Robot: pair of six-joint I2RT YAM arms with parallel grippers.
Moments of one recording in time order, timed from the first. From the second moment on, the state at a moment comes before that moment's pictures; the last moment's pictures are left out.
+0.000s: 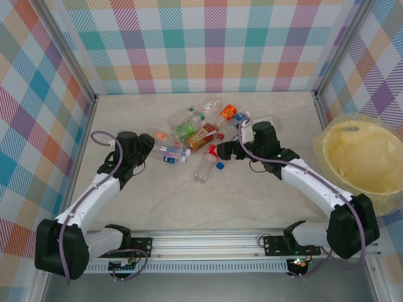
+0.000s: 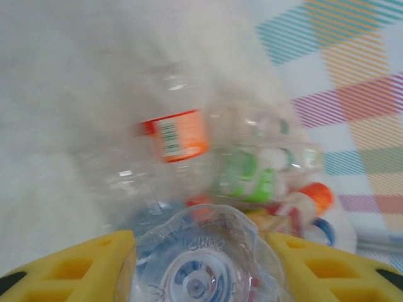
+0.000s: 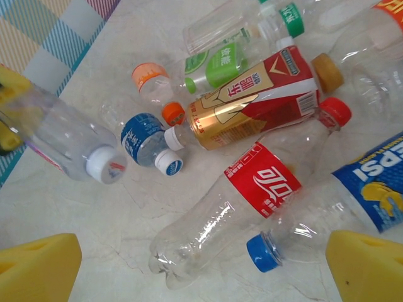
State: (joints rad) left arm -0.25 1.12 0.74 -0.18 -0.06 -1.08; right arm 0.51 1.28 0.89 -0.20 -0.34 0.34
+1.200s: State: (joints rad) left arm -0.50 1.37 1.04 0.06 0.41 -0.68; right arm 0.58 1.35 0.99 -0.19 -0.65 0.38
